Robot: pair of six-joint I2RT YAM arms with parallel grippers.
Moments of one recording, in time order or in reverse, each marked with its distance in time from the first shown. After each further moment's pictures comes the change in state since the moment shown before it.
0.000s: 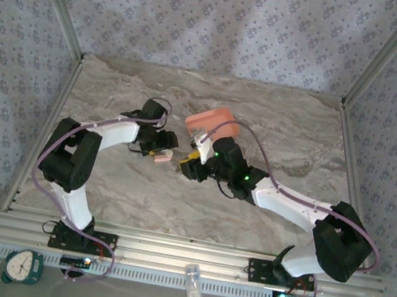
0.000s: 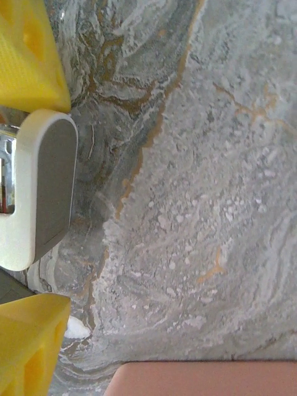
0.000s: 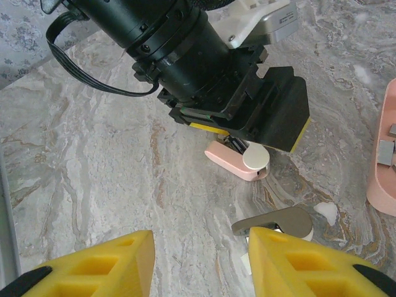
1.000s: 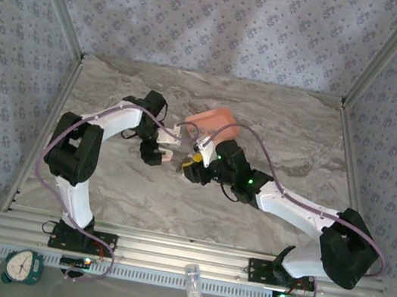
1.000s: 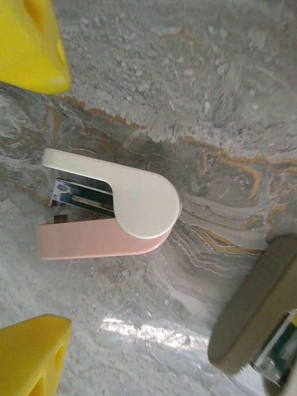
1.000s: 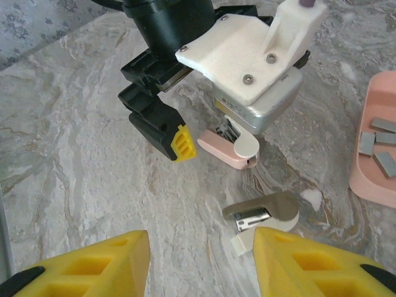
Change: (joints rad) left arm 0.029 0.092 0.220 -0.399 0.045 1.779; right arm 0.005 -0.065 -0.036 -0.045 0.038 -0.034
